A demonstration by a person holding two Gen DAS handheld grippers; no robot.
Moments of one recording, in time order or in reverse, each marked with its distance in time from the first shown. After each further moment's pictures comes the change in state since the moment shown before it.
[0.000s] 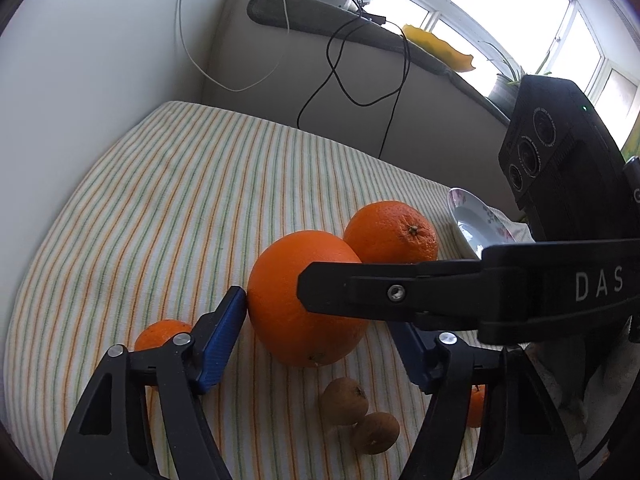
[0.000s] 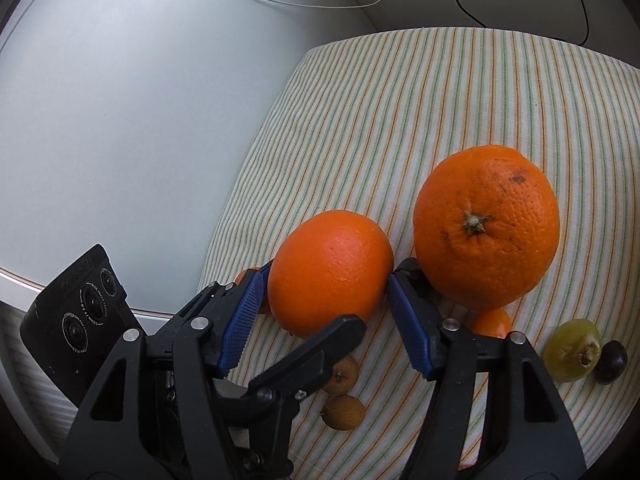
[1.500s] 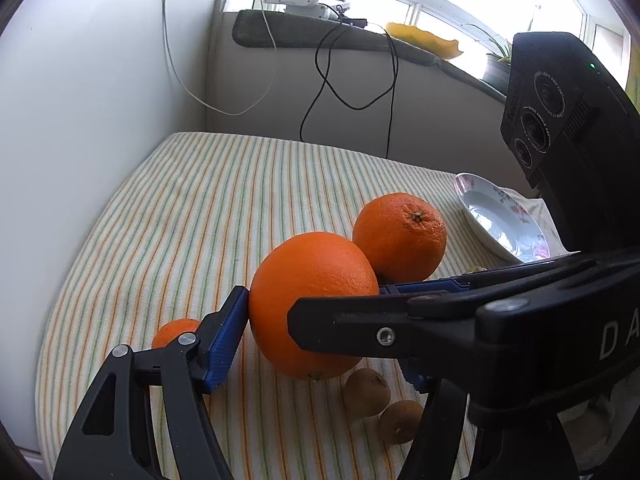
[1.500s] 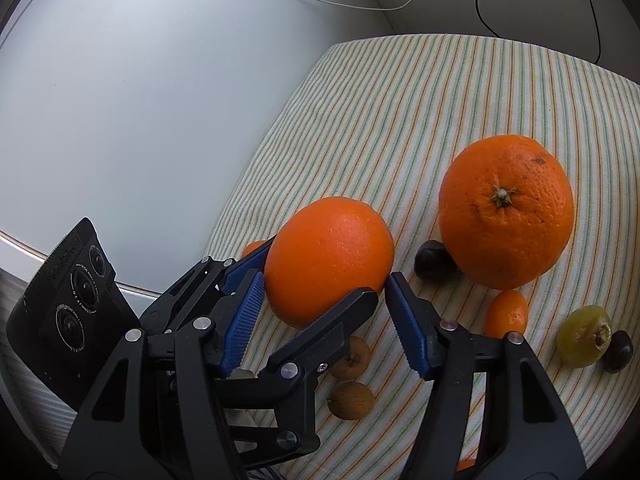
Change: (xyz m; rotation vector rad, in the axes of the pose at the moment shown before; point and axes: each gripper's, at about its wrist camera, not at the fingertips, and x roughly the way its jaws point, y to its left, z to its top) left arm -0.002 -0.024 -0.011 0.157 -0.055 0.101; right arm -0.006 0.006 -0.029 -0.093 -0.019 -0.006
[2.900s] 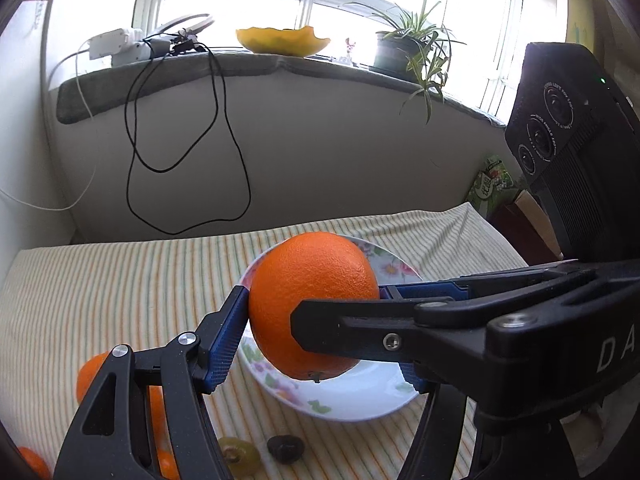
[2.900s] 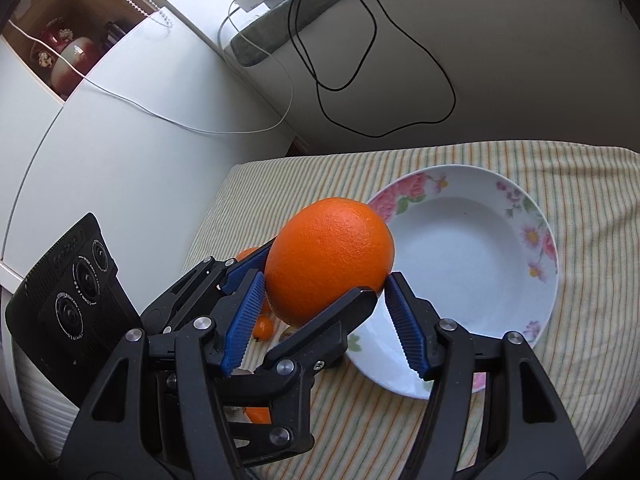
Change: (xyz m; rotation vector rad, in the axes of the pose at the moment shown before) left arm 0.071 -0.206 0.080 0.203 -0.014 -0.191; right arm -0.226 -0.155 -0.012 0.123 -0.234 -0.100
